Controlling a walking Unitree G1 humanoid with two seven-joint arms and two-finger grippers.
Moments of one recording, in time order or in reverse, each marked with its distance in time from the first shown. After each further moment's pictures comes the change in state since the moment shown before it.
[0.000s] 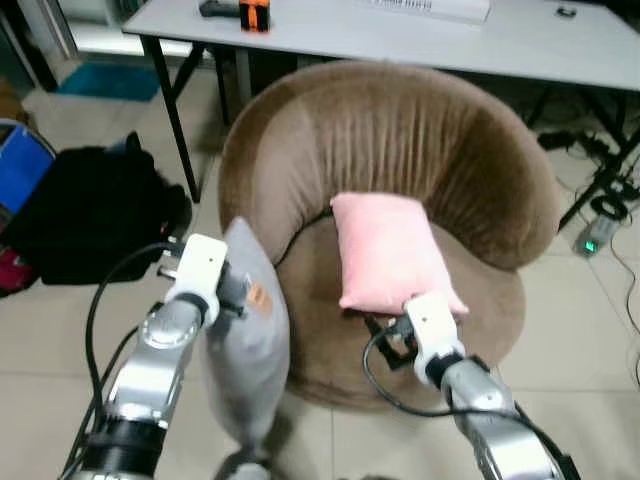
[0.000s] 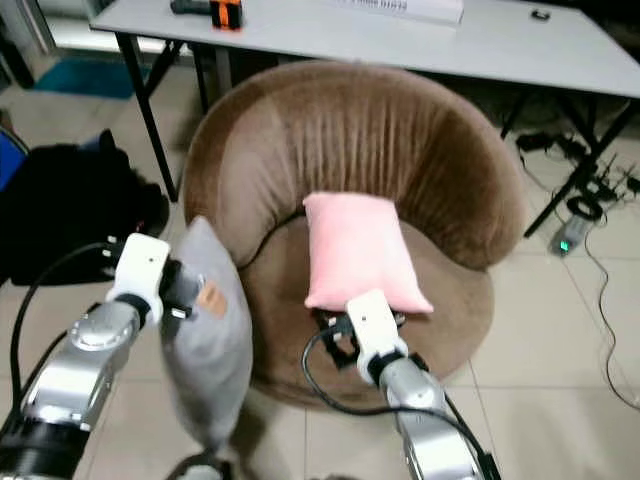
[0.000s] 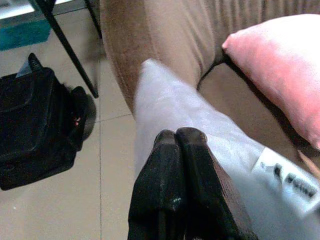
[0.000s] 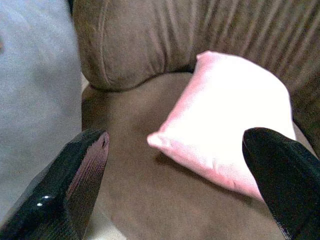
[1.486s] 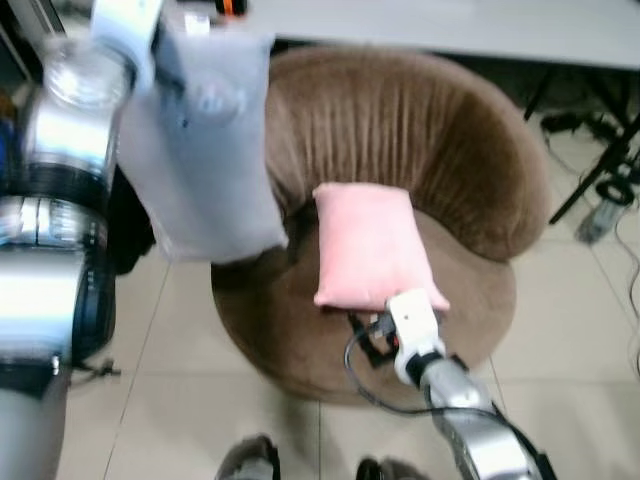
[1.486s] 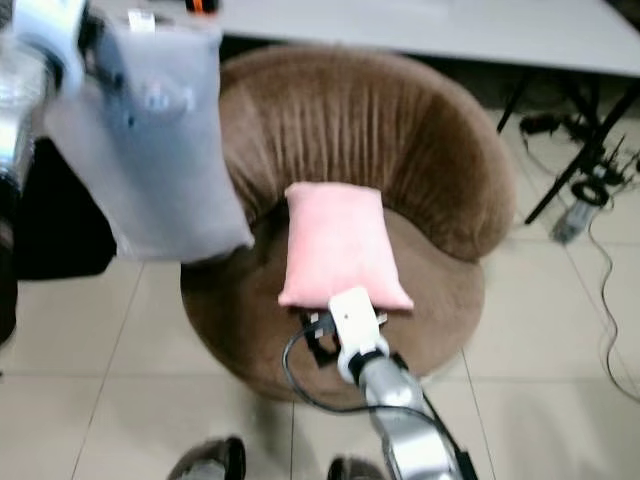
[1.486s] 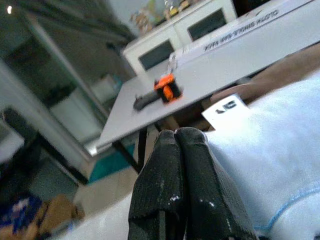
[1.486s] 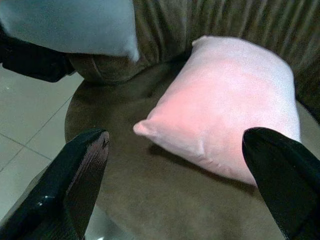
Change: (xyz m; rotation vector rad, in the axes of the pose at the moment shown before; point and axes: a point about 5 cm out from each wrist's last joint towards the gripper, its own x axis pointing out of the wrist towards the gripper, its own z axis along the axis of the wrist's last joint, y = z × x) left arm 0.020 0.112 0.254 0.310 -0.427 0.217; right arm 0.006 0.019 -0.003 0.048 0.007 -0.013
